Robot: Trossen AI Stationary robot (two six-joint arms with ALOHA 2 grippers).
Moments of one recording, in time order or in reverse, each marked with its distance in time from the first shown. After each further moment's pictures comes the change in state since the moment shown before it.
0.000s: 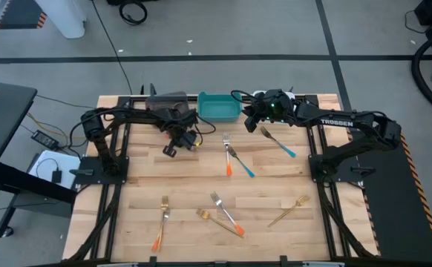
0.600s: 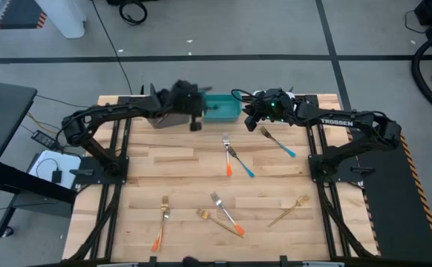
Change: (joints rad) left arm 0.066 -0.196 0.109 0.501 0.016 -0.407; right arm -0.012 0.000 0.000 0.000 0.014 -0.012
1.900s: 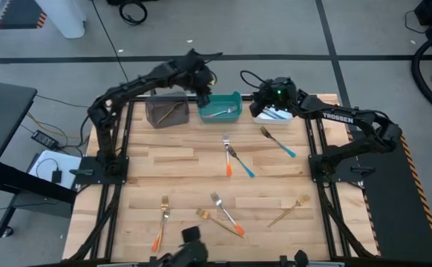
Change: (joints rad) left arm 0.173 0.318 0.590 -0.519 0.107 -0.183; right arm -0.175 0.000 0.000 0.052 -0.025 -0.028
